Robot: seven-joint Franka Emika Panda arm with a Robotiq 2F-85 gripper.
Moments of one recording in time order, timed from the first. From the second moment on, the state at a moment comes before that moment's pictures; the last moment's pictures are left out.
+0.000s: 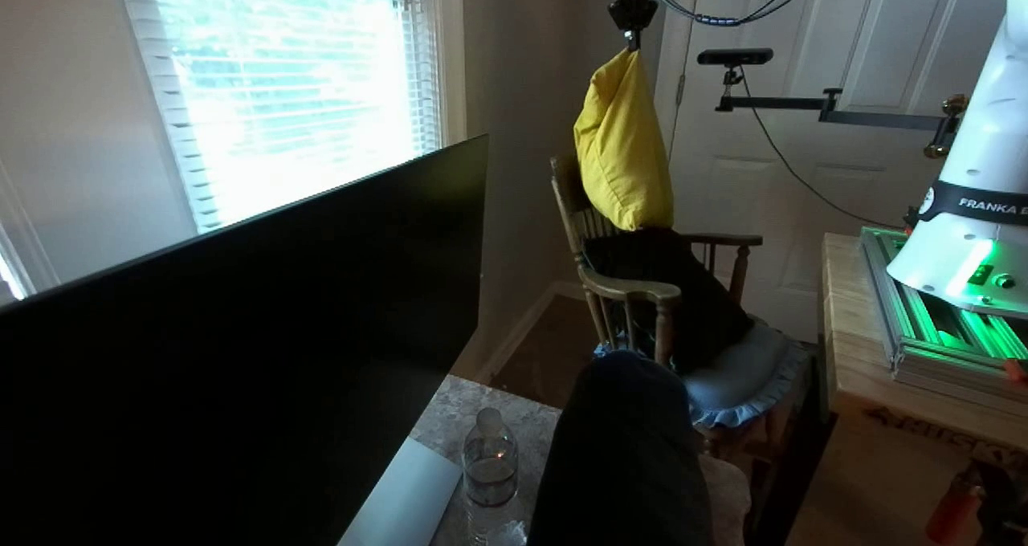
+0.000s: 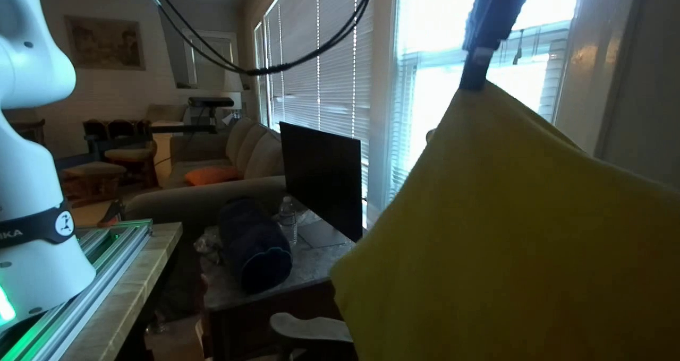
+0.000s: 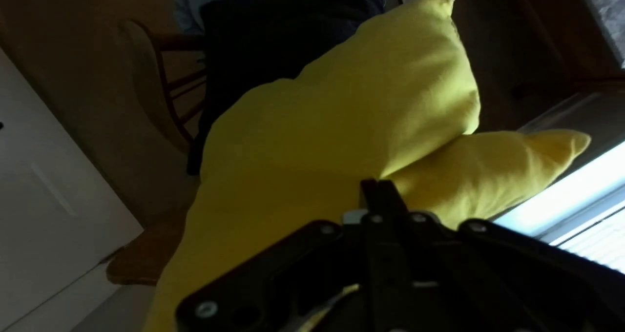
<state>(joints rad) -0.19 0.29 -0.20 -1.48 -0.02 1.63 0.10</state>
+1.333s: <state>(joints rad) -0.12 -0.17 -0.13 -1.83 0.07 1.44 -0.14</state>
